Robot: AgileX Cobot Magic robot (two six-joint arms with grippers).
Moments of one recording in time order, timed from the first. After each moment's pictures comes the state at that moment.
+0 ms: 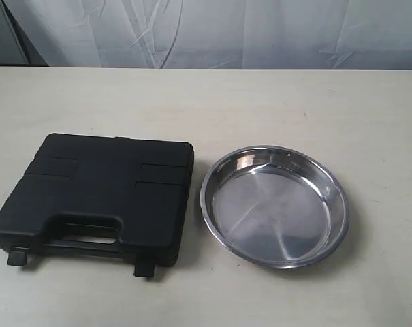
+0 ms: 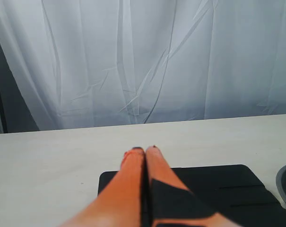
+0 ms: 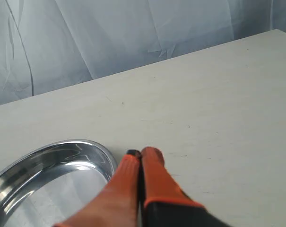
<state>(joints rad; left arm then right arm) -0.10 0.01 0.00 -0.05 0.05 -0.02 -0.04 0.01 0.00 0.17 0.32 0.11</state>
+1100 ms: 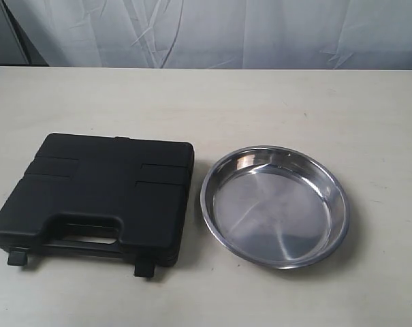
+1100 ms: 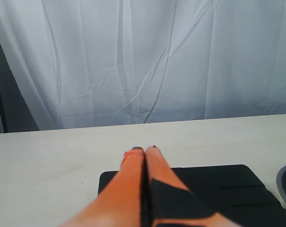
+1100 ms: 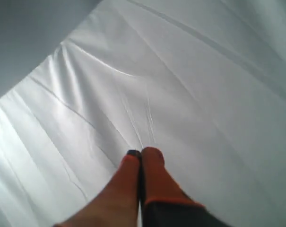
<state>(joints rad) -0.10 0.01 0.00 -0.05 0.05 -0.02 -0.04 0.05 -0.29 0.03 -0.14 0.68</state>
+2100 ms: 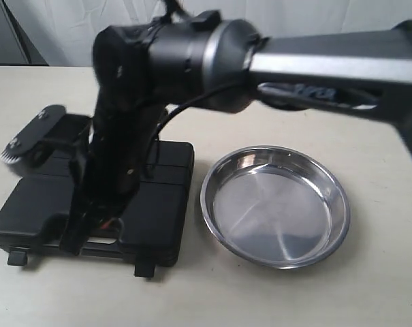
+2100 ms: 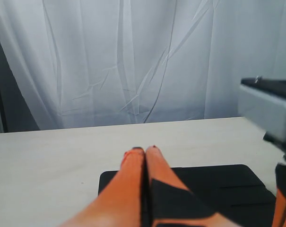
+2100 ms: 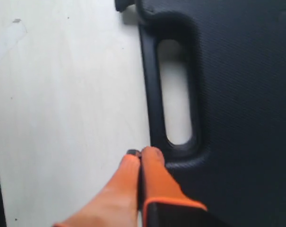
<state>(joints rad) -0.10 0.01 0.00 -0.05 0.05 -0.02 0.98 2.05 -1.66 0.32 1.00 -0.56</state>
